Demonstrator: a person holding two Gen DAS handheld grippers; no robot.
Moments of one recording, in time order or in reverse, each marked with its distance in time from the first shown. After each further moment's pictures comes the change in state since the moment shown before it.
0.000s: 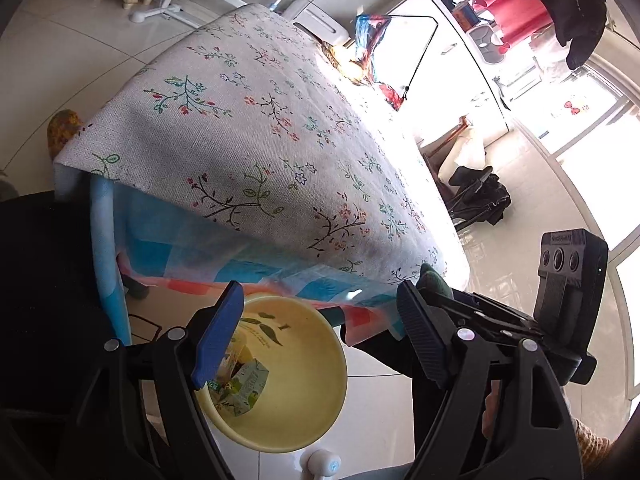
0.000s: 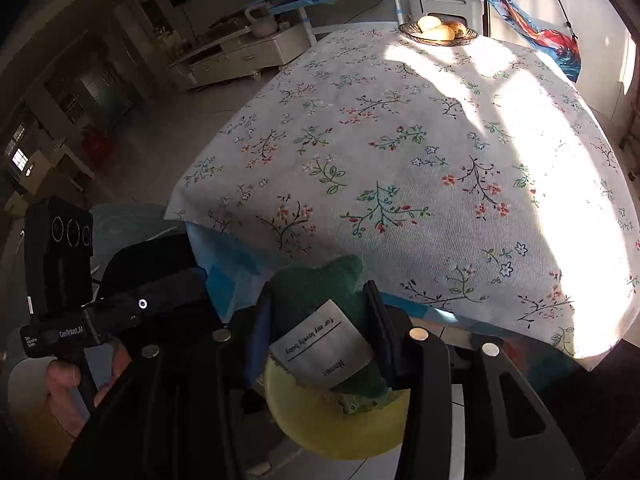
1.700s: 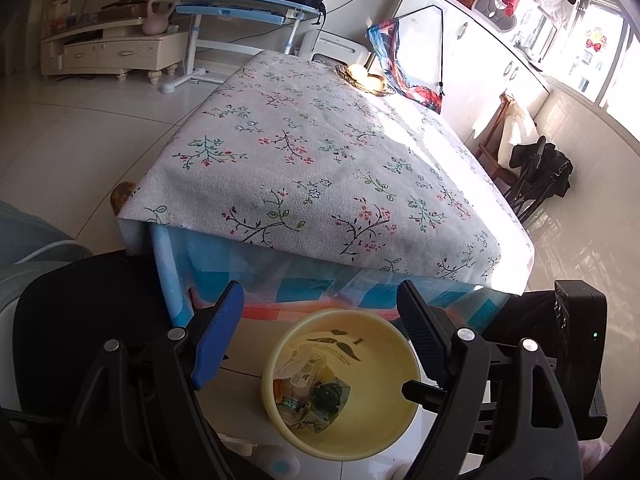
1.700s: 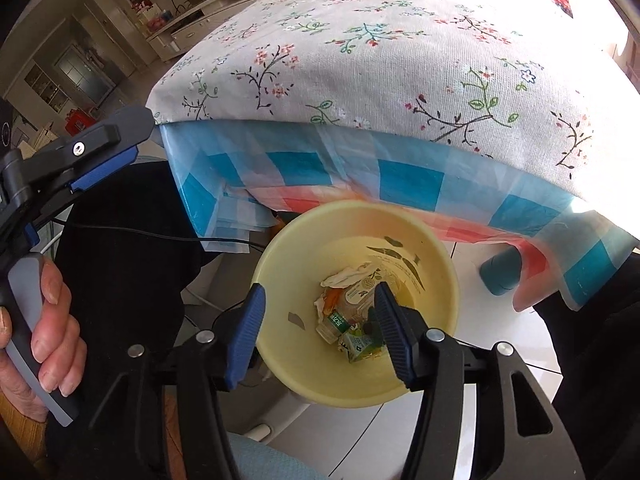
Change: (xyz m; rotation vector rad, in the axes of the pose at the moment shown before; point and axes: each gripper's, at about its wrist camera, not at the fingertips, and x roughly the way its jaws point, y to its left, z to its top) left arm -0.020 -0.045 -0.015 0.208 -0.107 0.322; right arm 0.032 -0.002 -0.072 0.053 0.114 -0.026
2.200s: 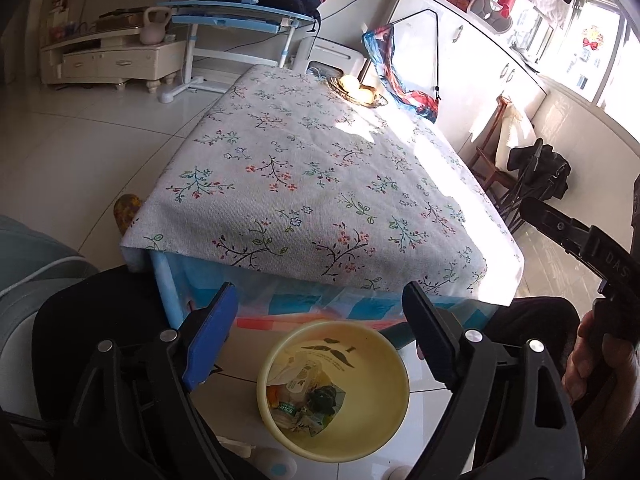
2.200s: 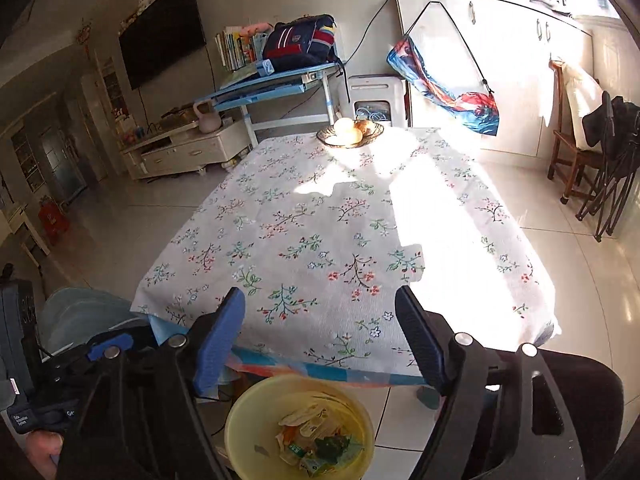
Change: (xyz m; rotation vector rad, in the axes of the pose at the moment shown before) left arm -0.021 -0.020 0.023 0.014 -0.024 0.004; right arm -0.127 -0.018 0.063 0.052 -0.524 -0.187
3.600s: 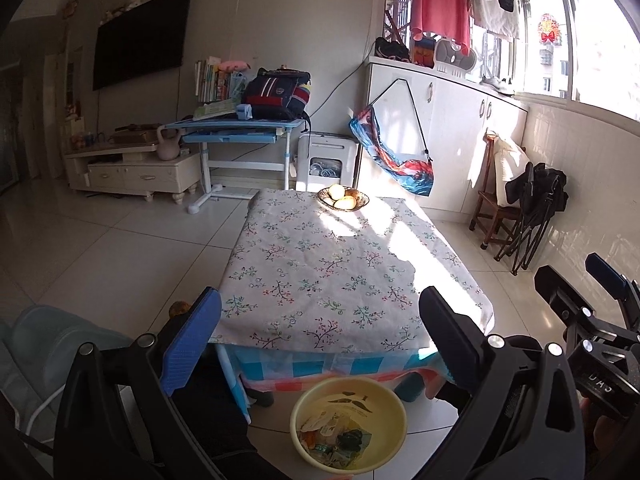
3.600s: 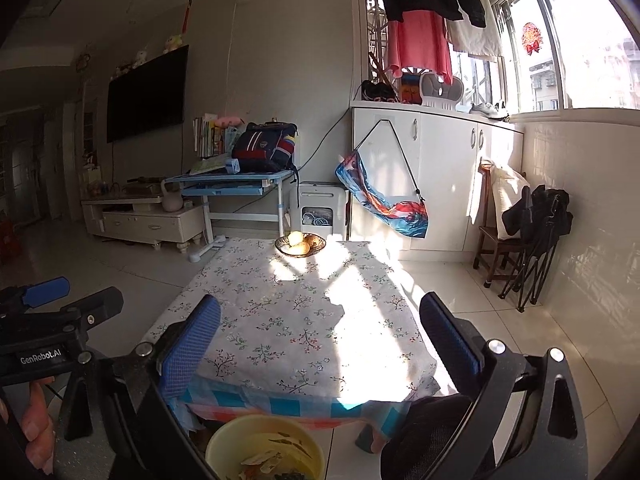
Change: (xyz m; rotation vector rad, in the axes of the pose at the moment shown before) left arm -0.177 -0.091 0.024 0.196 -0.297 0.144; right arm -0.145 0.042 -0.014 -0.069 -0.348 -0.235
